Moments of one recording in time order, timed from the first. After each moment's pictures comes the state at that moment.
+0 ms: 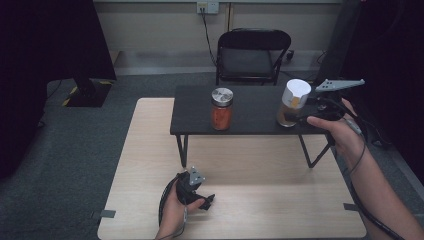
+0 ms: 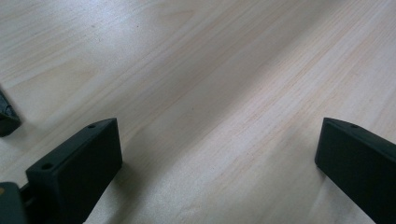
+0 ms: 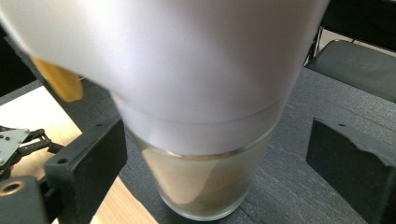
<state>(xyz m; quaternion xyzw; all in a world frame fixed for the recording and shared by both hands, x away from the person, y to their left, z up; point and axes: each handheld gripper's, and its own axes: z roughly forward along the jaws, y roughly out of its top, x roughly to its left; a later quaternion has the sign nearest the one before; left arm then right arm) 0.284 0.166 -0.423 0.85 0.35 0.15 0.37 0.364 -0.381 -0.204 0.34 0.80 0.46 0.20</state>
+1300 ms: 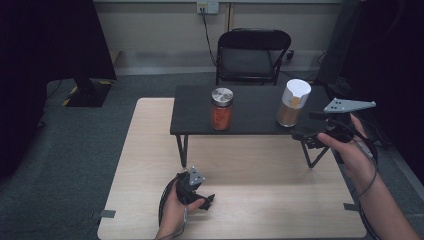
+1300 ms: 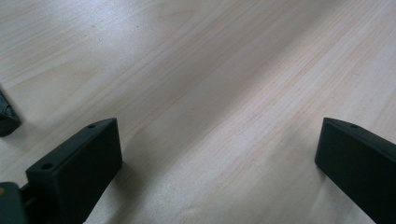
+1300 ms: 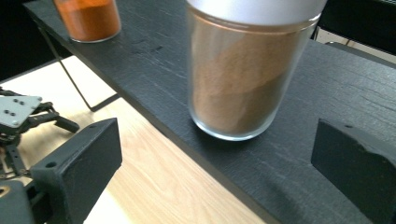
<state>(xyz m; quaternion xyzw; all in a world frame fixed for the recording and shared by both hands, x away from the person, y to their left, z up) 0.284 0.166 -0.423 0.85 0.35 0.15 0.37 0.316 -0.393 -0.225 0.32 0.80 0.46 0.22</state>
